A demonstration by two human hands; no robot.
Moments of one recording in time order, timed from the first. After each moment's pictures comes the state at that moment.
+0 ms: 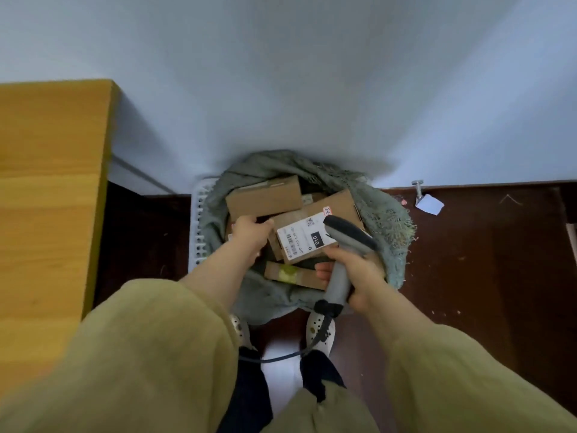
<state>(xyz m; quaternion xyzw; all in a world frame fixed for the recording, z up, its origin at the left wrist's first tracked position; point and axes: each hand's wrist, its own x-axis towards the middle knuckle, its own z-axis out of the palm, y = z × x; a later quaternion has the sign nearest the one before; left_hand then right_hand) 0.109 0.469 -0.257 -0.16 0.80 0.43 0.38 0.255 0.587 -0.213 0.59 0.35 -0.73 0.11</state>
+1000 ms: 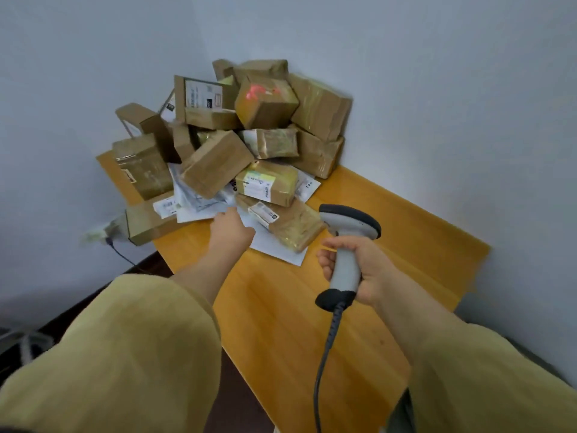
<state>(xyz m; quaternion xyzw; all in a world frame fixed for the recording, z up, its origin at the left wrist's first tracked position) 0.001 -0.105 -0.016 -0.29 0.92 0.26 0.02 0.015 0.129 0.024 0.21 0.48 -0.76 0.38</state>
